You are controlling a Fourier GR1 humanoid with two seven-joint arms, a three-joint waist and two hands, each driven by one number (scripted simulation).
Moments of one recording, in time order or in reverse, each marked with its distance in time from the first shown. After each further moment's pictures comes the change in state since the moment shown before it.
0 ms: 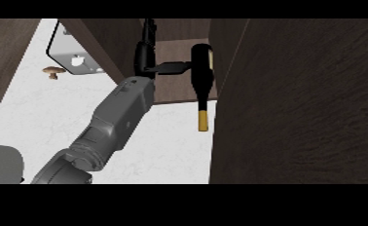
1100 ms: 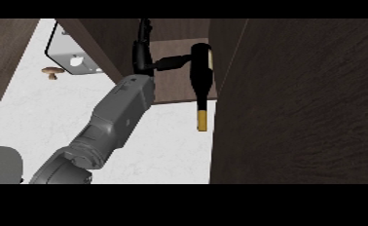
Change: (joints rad) left arm -0.018 0.003 0.018 0.014 0.026 0.172 0.052; right arm 0.036 0.004 -0.004 -0.001 -0.003 0.025 -0.023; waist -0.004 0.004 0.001
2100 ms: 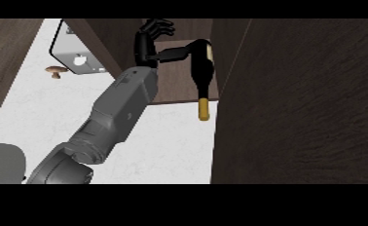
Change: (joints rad) left arm -0.044 0.001 0.003 -0.028 0.049 -0.067 0.059; right arm 0.001 -0.005 -0.004 -0.007 0.003 -0.009 0.016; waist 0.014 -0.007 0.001
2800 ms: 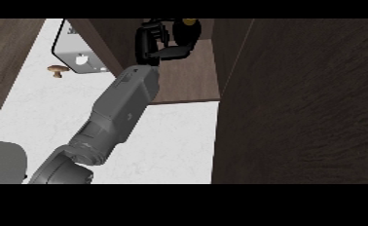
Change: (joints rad) left arm 0.024 -0.004 -0.020 -0.084 0.032 -0.024 0.034; right arm 0.003 -0.005 -0.028 -0.004 -0.007 0.002 0.001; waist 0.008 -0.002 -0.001
